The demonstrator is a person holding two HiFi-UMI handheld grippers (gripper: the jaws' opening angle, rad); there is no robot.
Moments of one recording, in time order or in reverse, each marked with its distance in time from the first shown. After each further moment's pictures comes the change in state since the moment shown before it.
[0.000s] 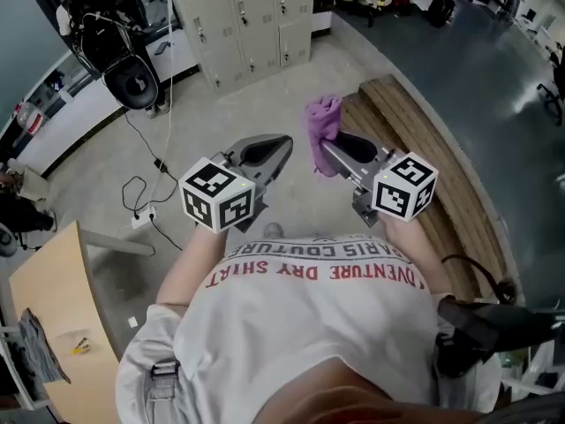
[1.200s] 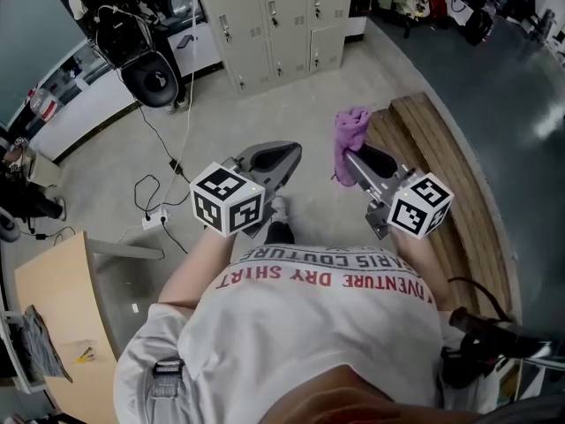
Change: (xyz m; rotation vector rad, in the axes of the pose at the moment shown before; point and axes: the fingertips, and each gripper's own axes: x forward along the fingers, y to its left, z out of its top) left arm 0.048 0.142 -0.008 -0.060 0.028 0.088; right arm 0.094 -0.109 -0.001 0.054 -0.052 0.022
